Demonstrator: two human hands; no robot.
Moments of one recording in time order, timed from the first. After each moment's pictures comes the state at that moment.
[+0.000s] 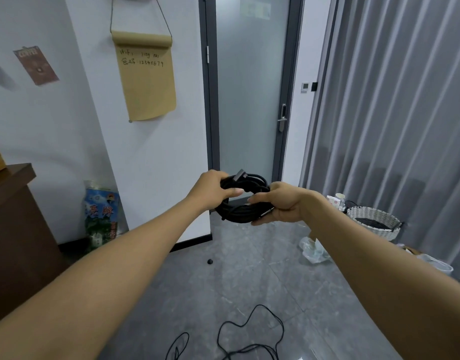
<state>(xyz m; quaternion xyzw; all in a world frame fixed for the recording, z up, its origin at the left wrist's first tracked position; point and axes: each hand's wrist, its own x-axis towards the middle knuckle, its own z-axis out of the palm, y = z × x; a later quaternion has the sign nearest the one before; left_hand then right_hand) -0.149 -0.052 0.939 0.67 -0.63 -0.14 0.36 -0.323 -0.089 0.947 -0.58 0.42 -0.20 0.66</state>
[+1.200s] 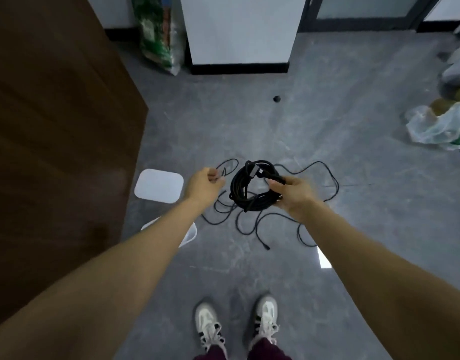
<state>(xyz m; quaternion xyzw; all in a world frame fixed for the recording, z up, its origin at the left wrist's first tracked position) -0.040 0.058 0.466 0.85 -0.21 -0.36 0.32 -0.192 -0.050 0.477 -0.45 0.55 -0.08 0.70</state>
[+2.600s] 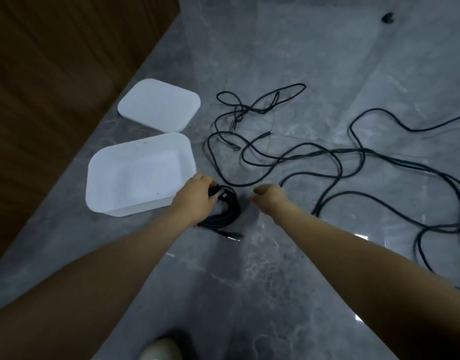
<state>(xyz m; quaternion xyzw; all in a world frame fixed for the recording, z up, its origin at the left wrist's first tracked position) -0.034 0.155 -0.084 0.91 -0.31 -0.24 0.13 -0.125 0.007 -0.107 -0.72 0.44 0.14 0.51</state>
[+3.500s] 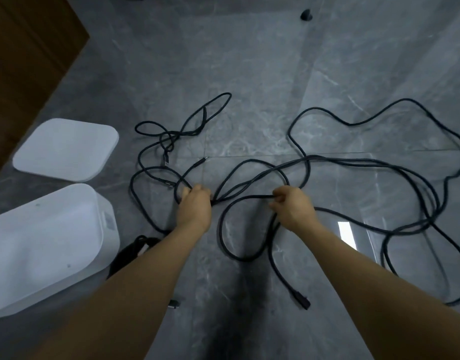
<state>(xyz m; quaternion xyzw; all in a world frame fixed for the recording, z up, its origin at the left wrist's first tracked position) -0.043 -0.017 -0.166 0.91 -0.36 -0.17 0.09 -0.192 -0.140 -0.141 -0.76 0.49 0.02 0.42</state>
